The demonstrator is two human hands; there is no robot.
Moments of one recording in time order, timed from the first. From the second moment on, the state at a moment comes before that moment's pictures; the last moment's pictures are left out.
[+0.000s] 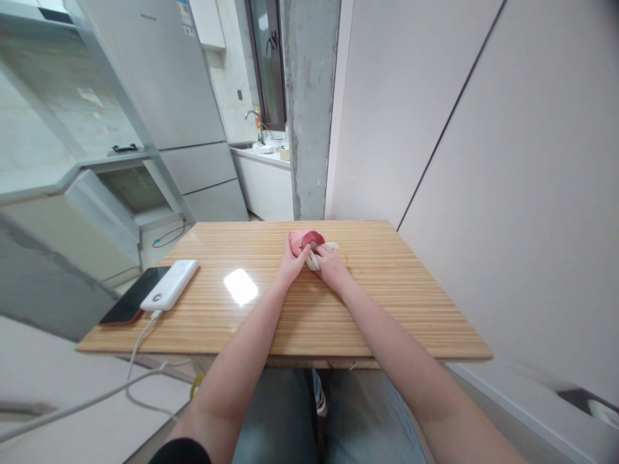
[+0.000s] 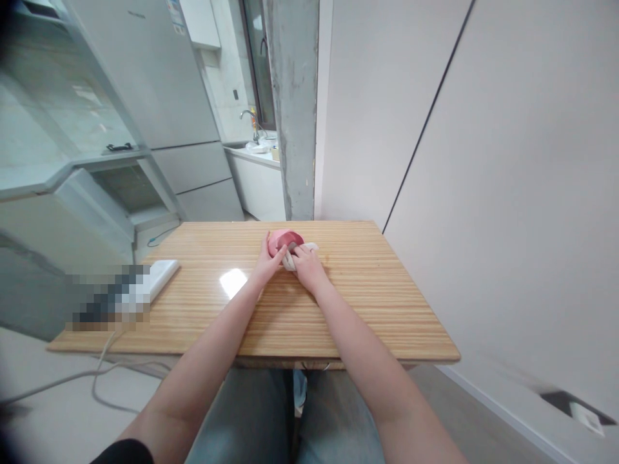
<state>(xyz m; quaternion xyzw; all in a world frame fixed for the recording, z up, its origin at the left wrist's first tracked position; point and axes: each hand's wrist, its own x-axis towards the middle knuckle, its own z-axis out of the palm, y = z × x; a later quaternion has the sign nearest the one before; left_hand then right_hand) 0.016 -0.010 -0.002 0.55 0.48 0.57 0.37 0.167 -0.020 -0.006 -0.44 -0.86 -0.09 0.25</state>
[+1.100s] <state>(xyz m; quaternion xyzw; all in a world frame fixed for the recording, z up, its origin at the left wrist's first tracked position) 0.034 -0.017 -0.003 0.48 0.48 0.60 0.42 0.161 -0.019 -0.008 -0.46 -0.85 -0.08 0.25</state>
